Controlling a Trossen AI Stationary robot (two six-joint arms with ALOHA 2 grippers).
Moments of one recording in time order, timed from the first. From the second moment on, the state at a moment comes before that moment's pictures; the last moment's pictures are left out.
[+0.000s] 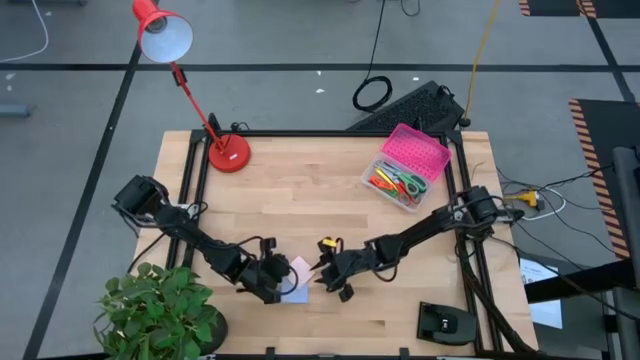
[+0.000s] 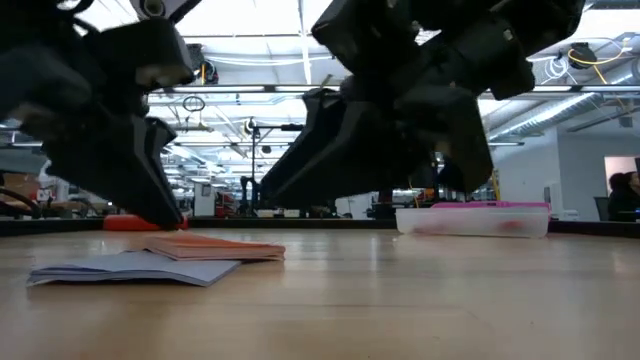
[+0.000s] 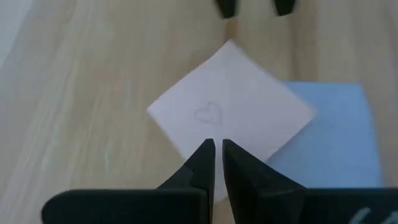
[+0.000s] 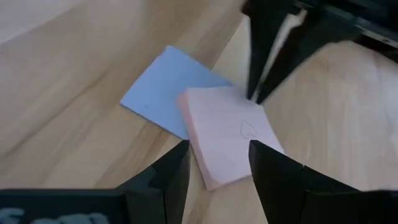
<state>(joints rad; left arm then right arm) -0.56 1.69 0.79 -0.11 -0.43 -0.51 0.33 1.97 1.00 0.39 0.10 -0.30</state>
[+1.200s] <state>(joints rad) -0.51 1.69 0.71 -0.03 -0.46 -0.64 0.35 2.11 1.08 0.39 0.22 -0.59</state>
